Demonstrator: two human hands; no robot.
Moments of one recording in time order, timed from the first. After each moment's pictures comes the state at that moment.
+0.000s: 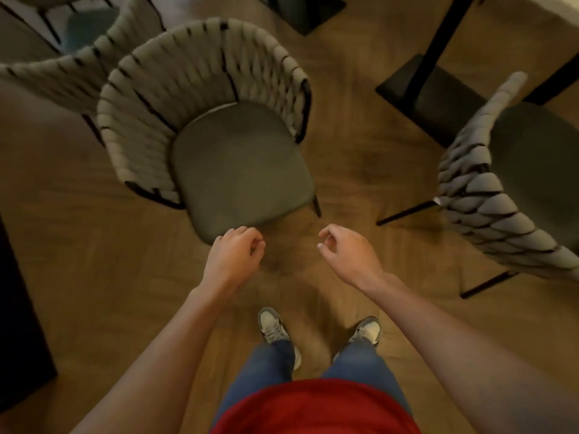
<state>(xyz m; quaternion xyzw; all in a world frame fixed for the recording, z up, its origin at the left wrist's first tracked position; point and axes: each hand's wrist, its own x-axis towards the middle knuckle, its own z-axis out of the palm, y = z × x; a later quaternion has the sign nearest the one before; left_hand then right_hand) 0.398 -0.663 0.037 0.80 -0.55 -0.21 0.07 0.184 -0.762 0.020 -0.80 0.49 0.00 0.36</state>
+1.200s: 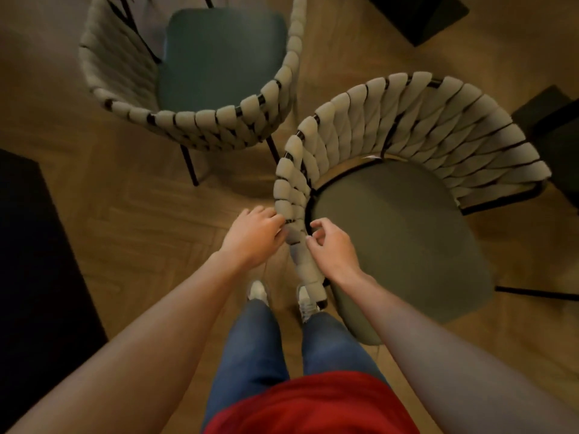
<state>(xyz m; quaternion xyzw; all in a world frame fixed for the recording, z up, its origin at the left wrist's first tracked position) 0.988 -0.780 0.001 0.72 -0.66 -0.19 -0.01 0.811 -0.841 -0.026 -0.70 0.54 0.00 0.47</state>
